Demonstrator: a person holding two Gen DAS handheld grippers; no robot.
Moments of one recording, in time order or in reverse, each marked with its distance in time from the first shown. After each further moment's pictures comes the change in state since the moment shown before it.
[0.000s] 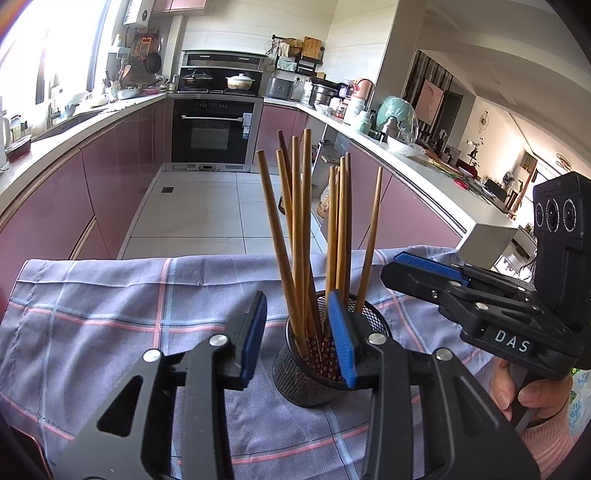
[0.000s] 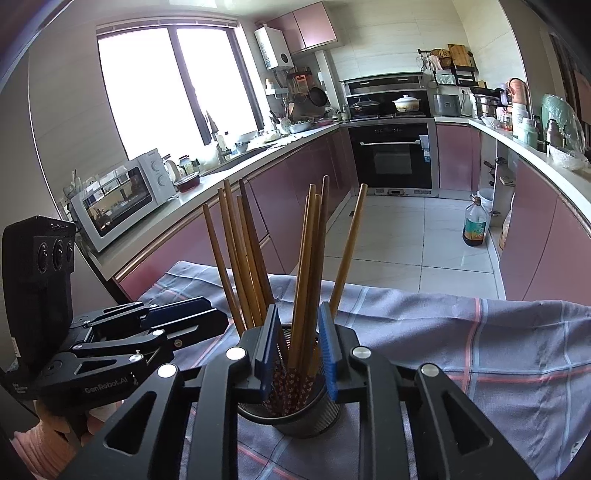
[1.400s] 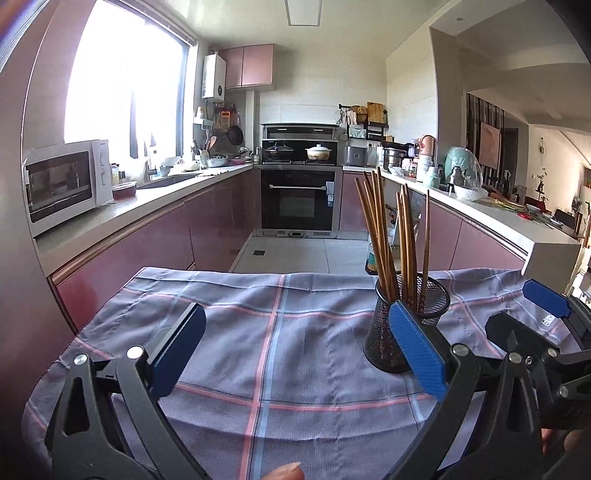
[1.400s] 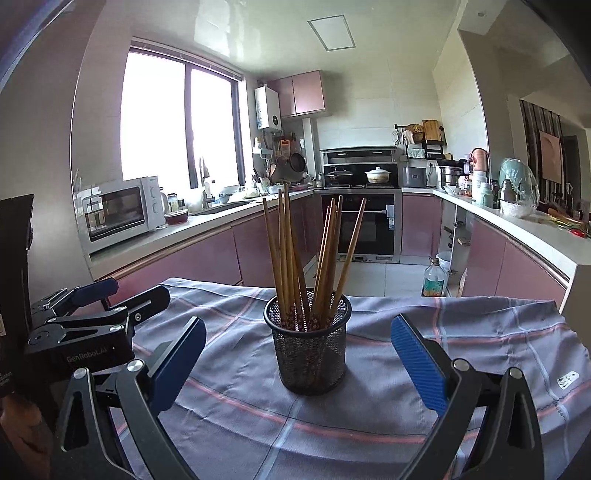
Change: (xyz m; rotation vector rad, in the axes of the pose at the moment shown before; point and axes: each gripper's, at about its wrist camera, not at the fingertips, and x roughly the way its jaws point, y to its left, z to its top) left arm -0.120 -0.010 -0.104 0.023 -0.310 0.378; right arm -0.072 0.074 -0.100 -0.094 -0.300 -0.184
